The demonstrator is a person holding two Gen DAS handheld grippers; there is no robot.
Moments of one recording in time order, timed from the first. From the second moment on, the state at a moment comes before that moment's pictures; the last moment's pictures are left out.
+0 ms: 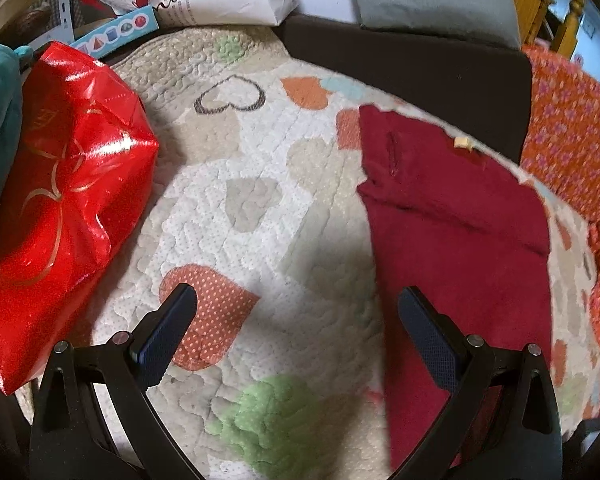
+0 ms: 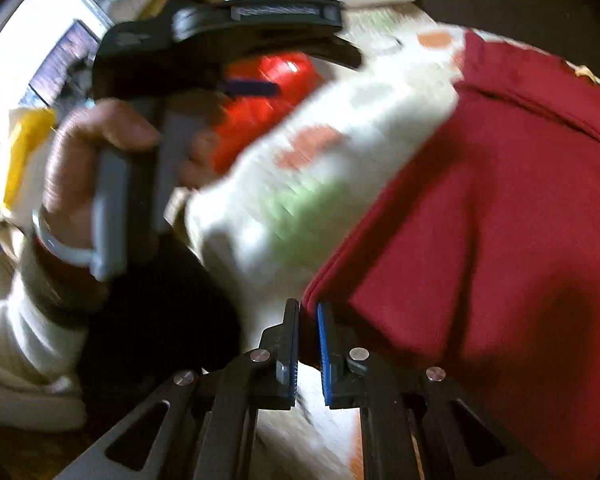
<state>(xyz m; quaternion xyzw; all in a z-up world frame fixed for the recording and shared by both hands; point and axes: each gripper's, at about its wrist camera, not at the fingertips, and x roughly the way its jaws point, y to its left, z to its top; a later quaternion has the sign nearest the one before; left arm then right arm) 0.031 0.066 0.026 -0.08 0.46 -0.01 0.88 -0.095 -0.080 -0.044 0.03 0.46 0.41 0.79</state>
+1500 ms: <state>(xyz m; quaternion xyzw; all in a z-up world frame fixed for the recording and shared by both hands) -0.045 -0.027 -0.069 0.04 0.58 -0.07 0.81 -0.149 -0.339 -0.079 0.25 0.51 0.07 0.82</state>
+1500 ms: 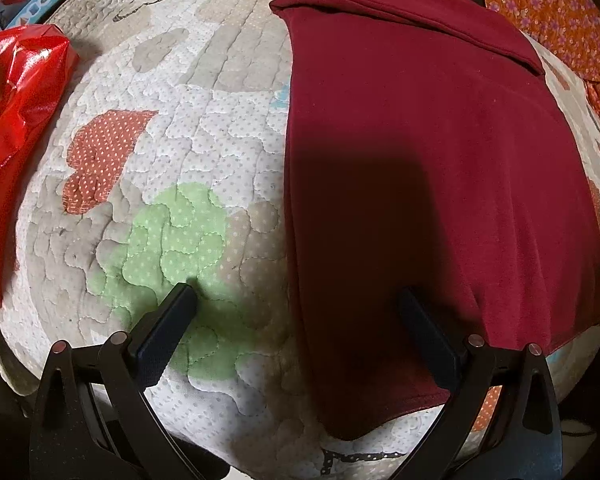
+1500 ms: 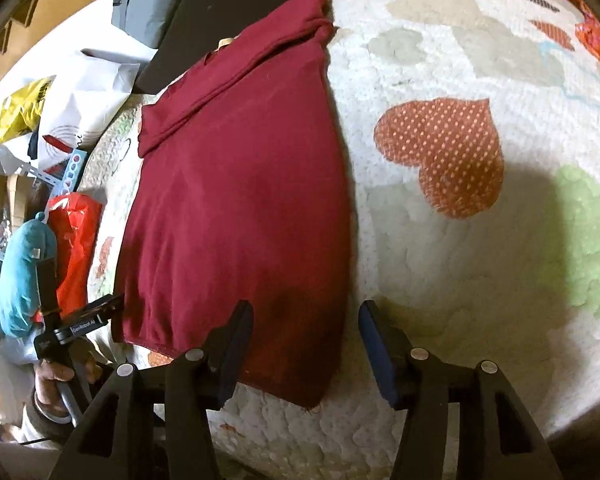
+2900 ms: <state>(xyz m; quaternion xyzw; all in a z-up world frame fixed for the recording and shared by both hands) 0.083 -0.017 0.042 -0.10 0.53 -0.20 0.82 0.002 -0.351 0.021 0.32 0.33 0.25 0.85</state>
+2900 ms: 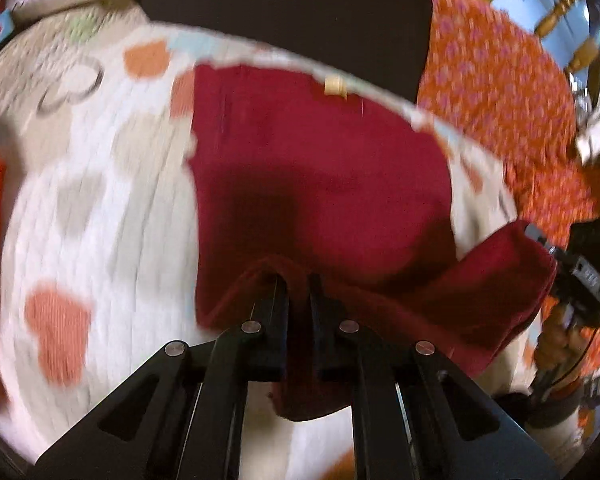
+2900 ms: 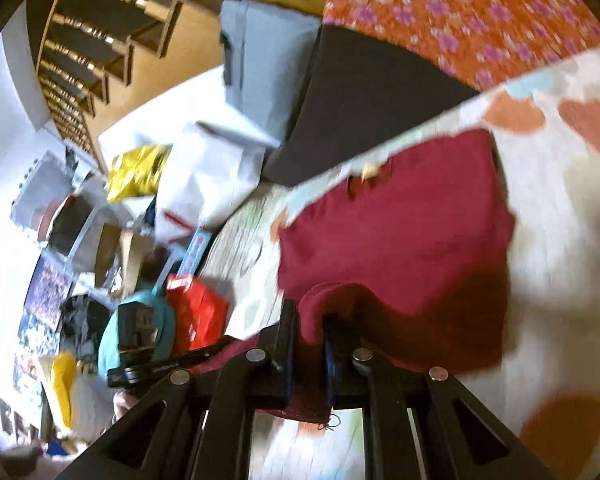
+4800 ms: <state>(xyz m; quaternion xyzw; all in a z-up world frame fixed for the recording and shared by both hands) 0.282 -0.037 -0.030 -0.05 0.49 -0.07 0.87 0.220 -0.373 -0.030 0.17 0.37 0.00 0.91</state>
